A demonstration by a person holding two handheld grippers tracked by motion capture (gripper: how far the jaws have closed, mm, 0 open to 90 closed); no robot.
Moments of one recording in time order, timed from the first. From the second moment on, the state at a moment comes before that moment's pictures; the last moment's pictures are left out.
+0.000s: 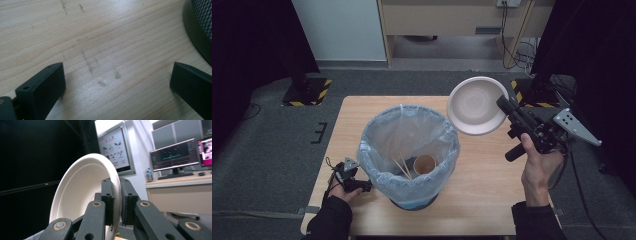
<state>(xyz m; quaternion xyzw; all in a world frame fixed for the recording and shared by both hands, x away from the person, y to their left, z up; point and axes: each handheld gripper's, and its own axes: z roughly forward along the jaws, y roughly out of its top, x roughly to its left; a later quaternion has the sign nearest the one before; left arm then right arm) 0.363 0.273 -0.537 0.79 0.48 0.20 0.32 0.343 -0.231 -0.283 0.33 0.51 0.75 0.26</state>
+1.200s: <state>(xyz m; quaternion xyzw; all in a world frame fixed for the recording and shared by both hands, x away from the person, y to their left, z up) 0.363 0.273 -0.537 0.79 0.49 0.20 0.32 0.341 -0.126 -0.290 0.25 0.61 0.72 0.19</state>
